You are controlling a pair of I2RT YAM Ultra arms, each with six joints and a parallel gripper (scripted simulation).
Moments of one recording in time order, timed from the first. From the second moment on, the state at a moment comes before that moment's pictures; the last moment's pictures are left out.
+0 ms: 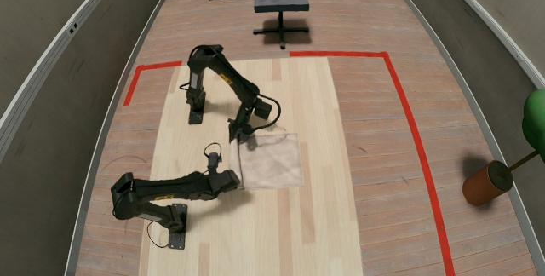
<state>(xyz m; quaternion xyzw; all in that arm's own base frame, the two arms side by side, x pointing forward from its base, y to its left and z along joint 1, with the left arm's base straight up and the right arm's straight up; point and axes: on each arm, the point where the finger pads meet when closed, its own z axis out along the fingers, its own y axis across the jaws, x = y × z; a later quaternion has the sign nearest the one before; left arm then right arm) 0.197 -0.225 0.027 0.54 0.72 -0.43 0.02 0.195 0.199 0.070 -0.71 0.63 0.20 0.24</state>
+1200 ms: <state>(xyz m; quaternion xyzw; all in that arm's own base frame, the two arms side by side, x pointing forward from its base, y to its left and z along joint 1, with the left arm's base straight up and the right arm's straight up) 0.182 -0.223 0.026 0.51 0.71 -0.48 -0.04 0.225 0.203 0.030 -0.72 0.60 0.14 0.32</state>
